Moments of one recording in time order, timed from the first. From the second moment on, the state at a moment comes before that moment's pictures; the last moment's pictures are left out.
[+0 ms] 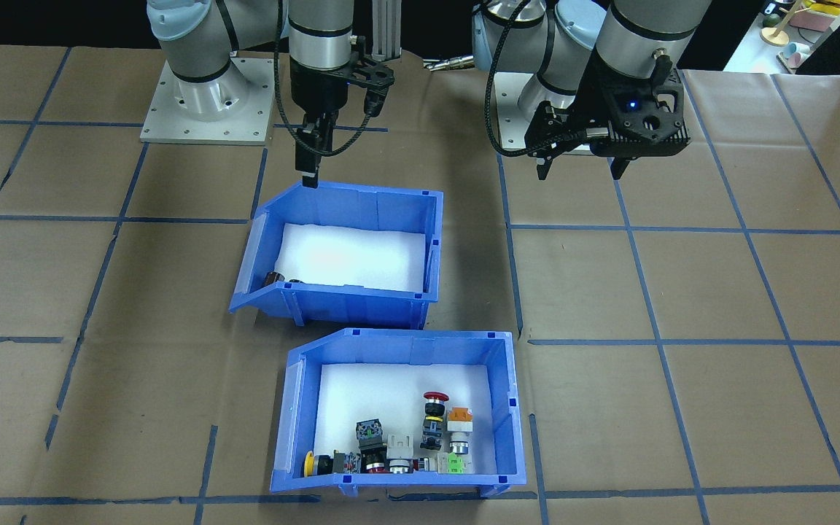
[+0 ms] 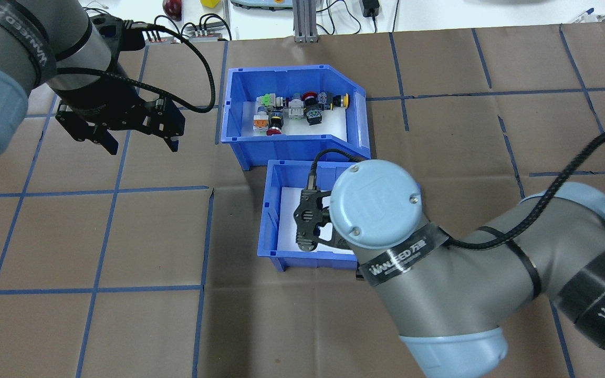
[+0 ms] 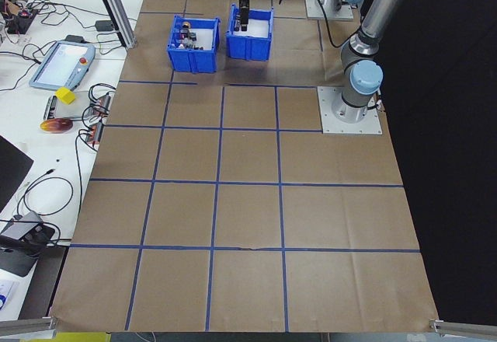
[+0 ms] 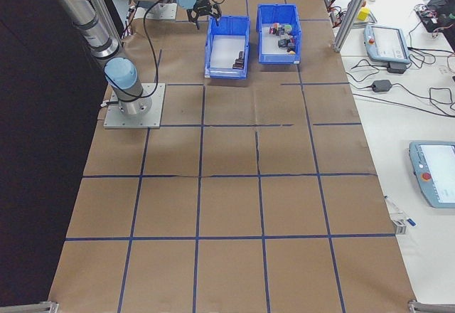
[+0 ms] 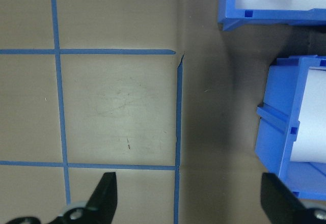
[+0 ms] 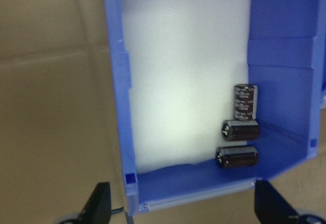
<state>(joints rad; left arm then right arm) -1.59 -1.51 -1.63 -1.58 1.59 -0.03 1.99 -1.72 2.08 -2.09 -1.73 -0.95</state>
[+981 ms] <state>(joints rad) -1.60 -1.50 -1.63 -1.58 1.59 -0.03 1.60 -1.73 1.78 -1.67 -1.52 -0.43</state>
